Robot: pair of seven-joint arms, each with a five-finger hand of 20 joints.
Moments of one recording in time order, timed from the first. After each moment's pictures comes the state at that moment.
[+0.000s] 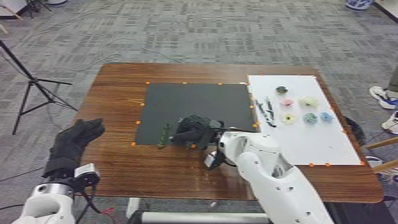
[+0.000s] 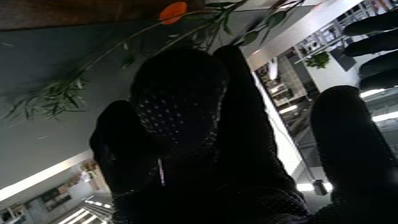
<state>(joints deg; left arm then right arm) 129.3 -59.0 -99.1 -120.4 53.9 18.5 6.7 -82.3 -75.9 61.4 -99.4 -137.1 -29.0 -3.4</state>
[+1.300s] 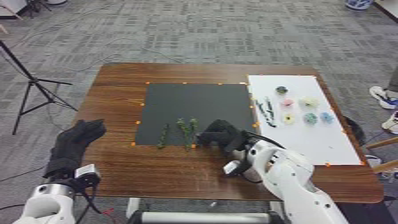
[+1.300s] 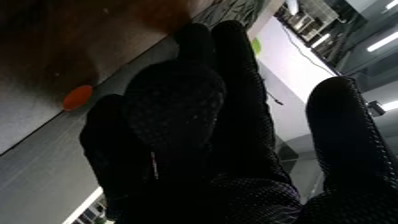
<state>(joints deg) 129.4 -59.3 -99.1 -120.4 54.0 17.8 6.5 -93.4 -70.8 71.2 -104.4 -117.4 -23.5 1.5</state>
